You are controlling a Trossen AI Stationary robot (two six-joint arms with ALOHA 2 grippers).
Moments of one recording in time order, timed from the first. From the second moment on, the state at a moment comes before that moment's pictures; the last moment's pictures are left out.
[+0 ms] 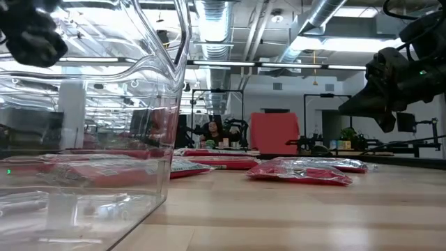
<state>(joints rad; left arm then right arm) -0.85 0.01 0.01 0.37 -0.63 -0.55 -0.19 0.34 0.01 0.04 0.11 0.57</state>
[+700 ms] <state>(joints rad) -0.74 0.03 0.08 0.51 -1.31 -0.65 -0.19 0.34 0.01 0.04 0.13 0.38</state>
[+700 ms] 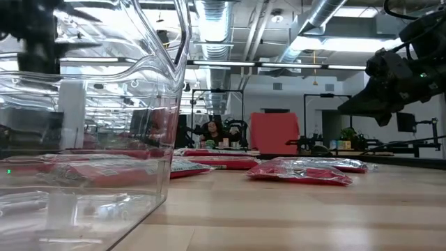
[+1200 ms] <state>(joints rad) -0.73 0.40 0.87 0.03 -1.57 -0.20 -0.19 0.34 0.01 0.06 0.19 0.99</state>
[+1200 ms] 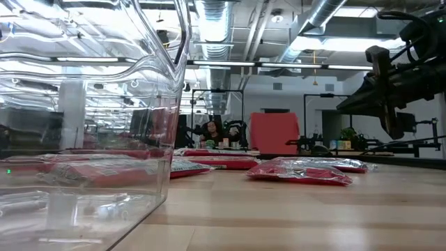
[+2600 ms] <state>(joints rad) -0.78 0.89 1.90 -0.30 -0.16 0.12 -0.25 1.08 1.41 -0.60 0.02 -0.08</state>
